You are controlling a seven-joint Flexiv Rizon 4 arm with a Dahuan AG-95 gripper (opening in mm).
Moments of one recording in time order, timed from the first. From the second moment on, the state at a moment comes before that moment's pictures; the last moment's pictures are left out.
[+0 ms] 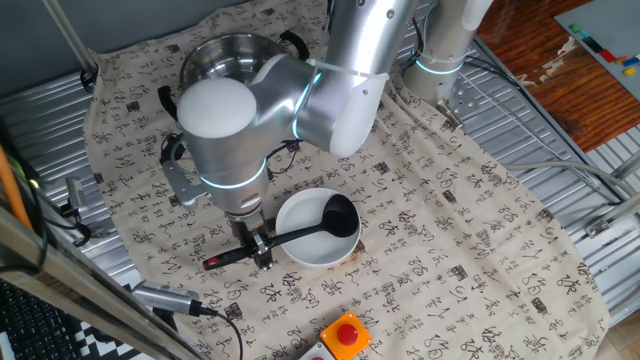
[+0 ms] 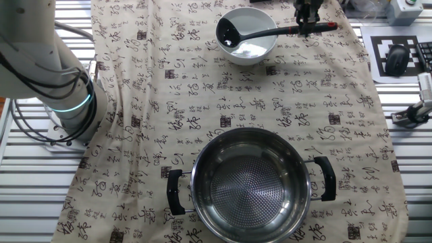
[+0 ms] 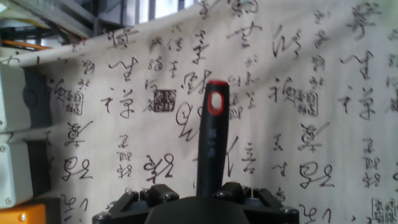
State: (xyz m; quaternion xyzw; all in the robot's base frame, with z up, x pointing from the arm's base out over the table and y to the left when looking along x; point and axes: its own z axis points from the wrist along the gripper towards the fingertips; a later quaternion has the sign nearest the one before) arm 0.590 0.230 0.107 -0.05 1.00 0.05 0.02
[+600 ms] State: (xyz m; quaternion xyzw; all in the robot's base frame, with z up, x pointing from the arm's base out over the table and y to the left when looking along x) arm 0.590 0.231 0.107 -0.06 1.00 0.05 0.01
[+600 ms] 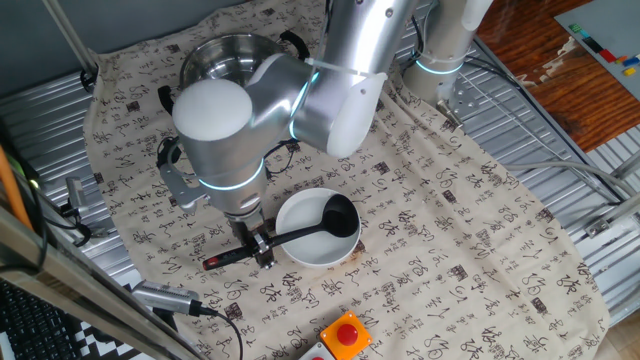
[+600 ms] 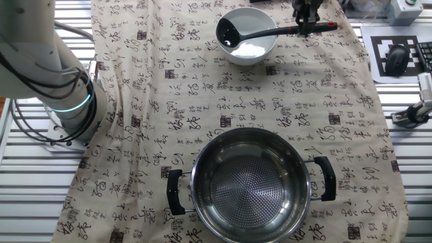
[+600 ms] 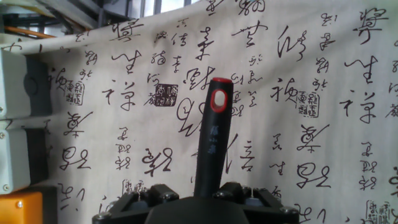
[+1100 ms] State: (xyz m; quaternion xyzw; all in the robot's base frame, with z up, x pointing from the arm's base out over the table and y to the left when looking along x) arm 0.590 0.230 0.102 -0.08 1.00 0.02 0.01
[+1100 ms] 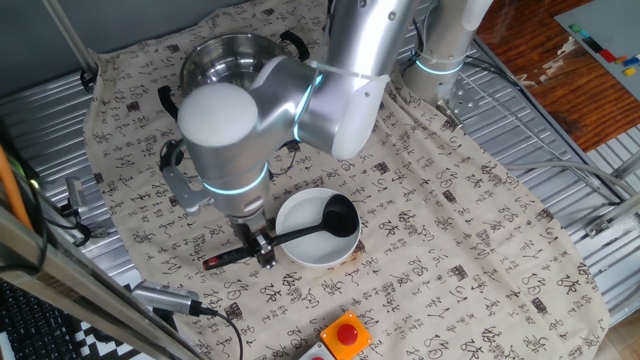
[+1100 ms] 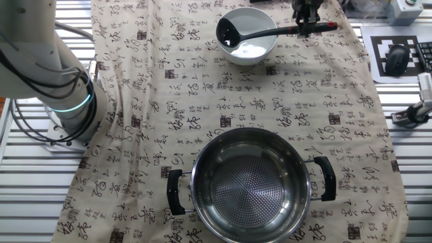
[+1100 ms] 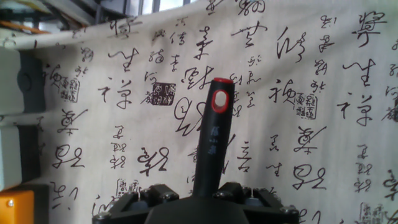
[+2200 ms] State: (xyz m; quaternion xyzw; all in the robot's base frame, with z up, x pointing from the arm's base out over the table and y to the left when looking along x) arm 0.598 0.229 0.094 -0.07 1.00 0.03 0.01
